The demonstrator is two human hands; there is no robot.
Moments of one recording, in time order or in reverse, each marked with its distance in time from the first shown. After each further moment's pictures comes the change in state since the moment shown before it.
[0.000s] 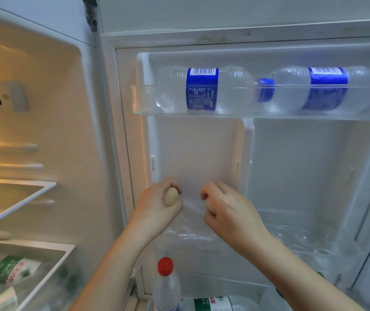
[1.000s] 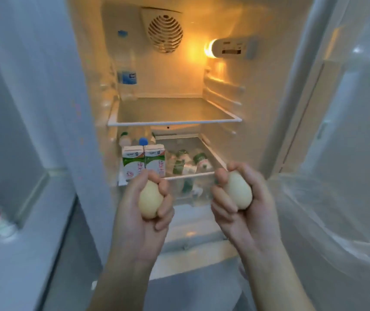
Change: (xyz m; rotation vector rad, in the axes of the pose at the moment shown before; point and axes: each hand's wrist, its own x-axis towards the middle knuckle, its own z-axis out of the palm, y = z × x) left_hand -0.213 0.111 -0.015 -1.012 1.332 -0.326; right_hand -0.027 -0.113 0.001 2.728 -1.378 0.358
